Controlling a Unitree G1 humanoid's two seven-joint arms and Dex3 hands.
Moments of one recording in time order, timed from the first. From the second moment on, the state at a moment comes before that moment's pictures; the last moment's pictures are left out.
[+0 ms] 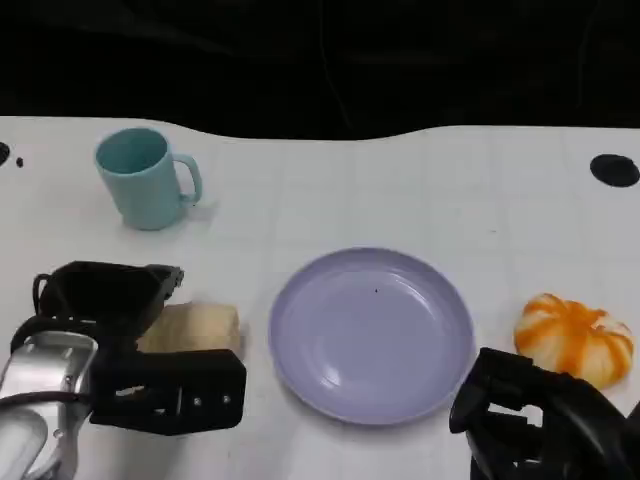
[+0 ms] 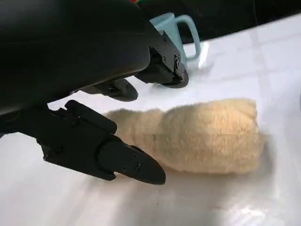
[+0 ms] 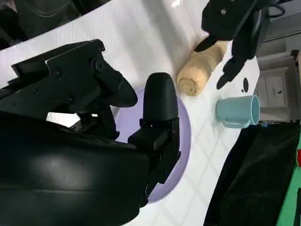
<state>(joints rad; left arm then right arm) -0.30 0.44 -0.36 0.22 1.01 0.17 -0.24 0.33 -0.19 0.13 -0.59 0.15 0.44 0.25</state>
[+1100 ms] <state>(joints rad) -0.38 0.40 -0.42 0.62 0.85 -0.11 0.47 0.33 -0.19 0.14 -0.62 0.15 0.47 0.24</state>
